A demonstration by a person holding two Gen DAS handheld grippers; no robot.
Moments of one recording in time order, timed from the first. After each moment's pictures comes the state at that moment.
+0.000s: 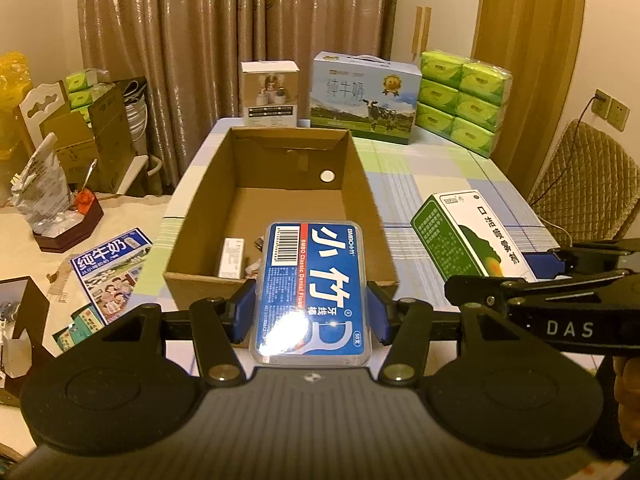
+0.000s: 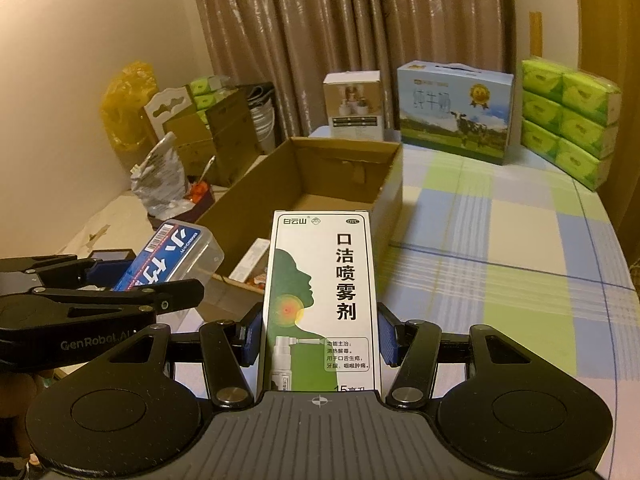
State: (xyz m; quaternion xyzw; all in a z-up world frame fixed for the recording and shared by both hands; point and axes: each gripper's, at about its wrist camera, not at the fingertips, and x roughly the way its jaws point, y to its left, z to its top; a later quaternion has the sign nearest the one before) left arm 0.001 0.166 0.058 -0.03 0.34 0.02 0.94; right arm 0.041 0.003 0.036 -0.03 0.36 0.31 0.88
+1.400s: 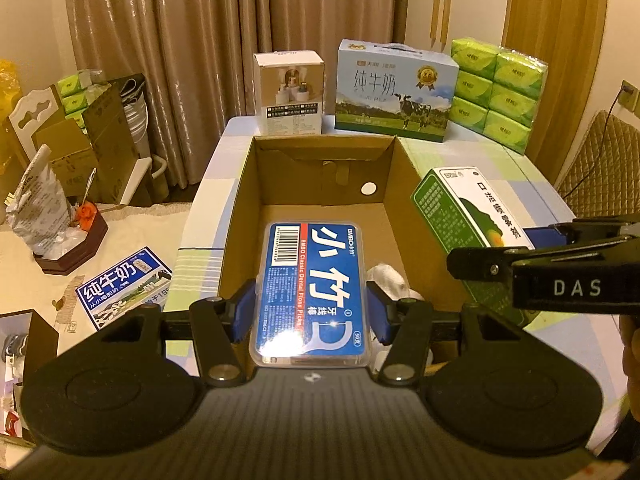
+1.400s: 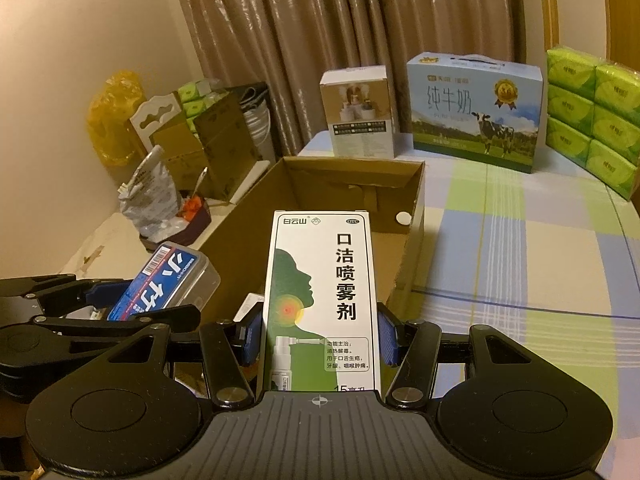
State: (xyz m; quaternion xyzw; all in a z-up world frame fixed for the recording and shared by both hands) left arm 0.098 0.227 0.044 0.00 0.37 0.02 0.93; right arm 0.149 0.062 0.024 0.00 0.38 0.30 0.87
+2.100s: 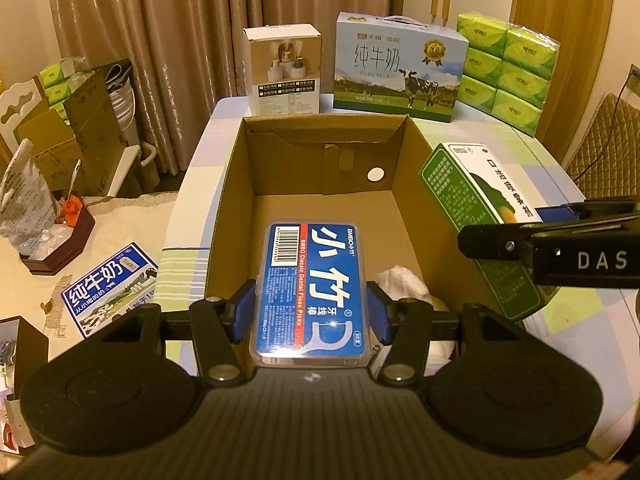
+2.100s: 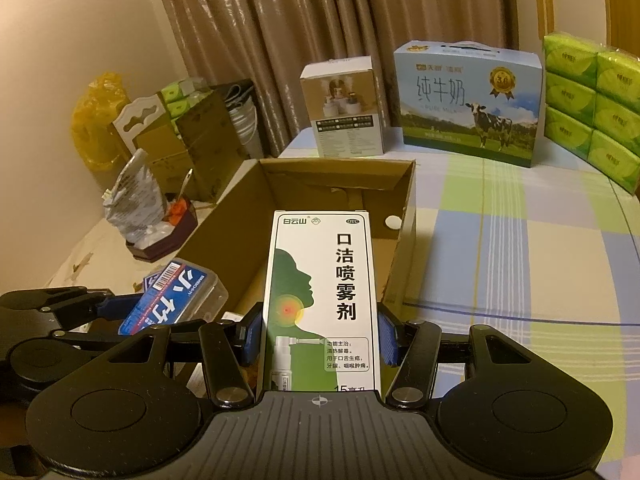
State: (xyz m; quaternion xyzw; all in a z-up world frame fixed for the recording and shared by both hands) left arm 0.149 0.237 0.014 0.00 0.40 0.01 0.92; right arm 0.189 0.070 0.010 0.01 0.39 0.29 0.87
